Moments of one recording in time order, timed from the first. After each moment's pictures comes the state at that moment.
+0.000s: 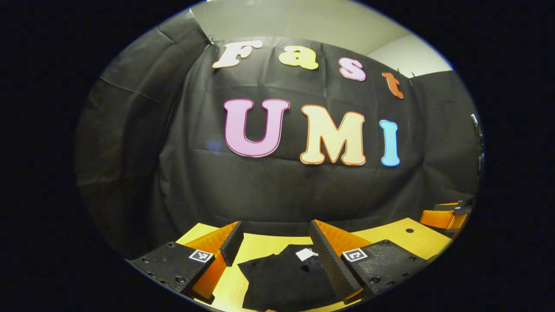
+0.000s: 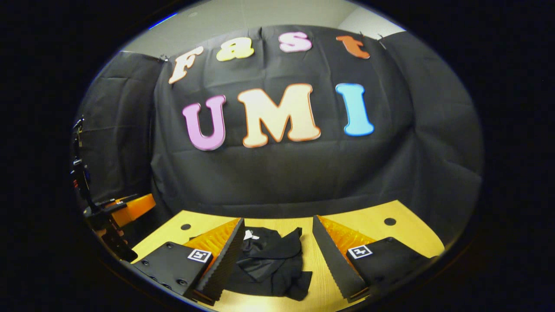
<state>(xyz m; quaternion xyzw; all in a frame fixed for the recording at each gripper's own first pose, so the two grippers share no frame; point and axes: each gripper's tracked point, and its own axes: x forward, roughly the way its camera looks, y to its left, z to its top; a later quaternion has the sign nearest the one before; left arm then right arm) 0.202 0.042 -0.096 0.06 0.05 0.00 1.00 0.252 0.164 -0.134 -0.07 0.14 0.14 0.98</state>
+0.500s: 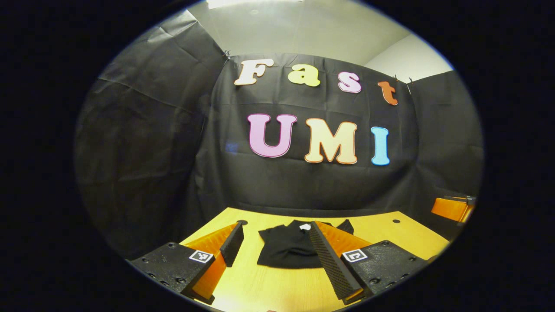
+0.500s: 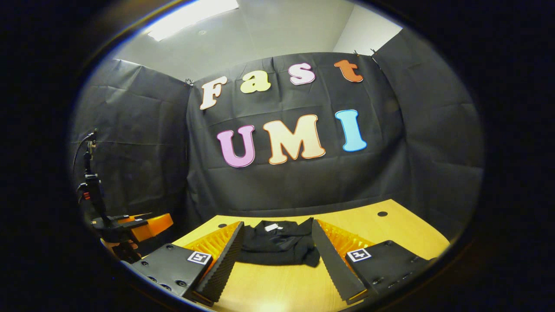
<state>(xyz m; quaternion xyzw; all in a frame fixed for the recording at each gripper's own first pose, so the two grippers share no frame) -0.017 0.033 -0.081 0.06 0.06 0.05 1.00 0.036 0.131 -0.124 -0.05 0.11 0.20 0.97</state>
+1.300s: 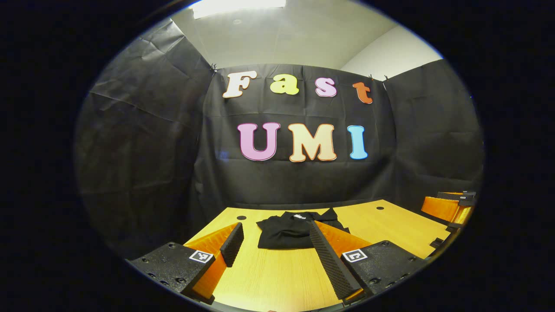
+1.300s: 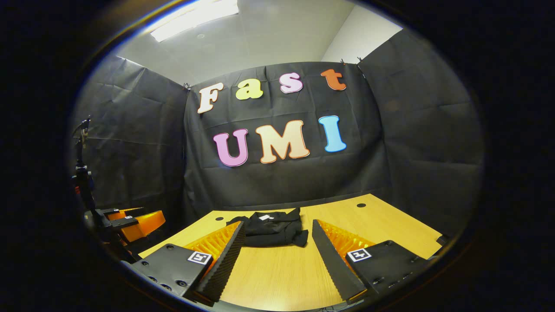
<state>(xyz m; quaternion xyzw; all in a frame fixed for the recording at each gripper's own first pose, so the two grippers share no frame) -0.108 0.003 -0.072 0.11 0.05 0.00 0.99 -0.060 0.078 -0.125 -0.04 0.10 0.15 0.98</state>
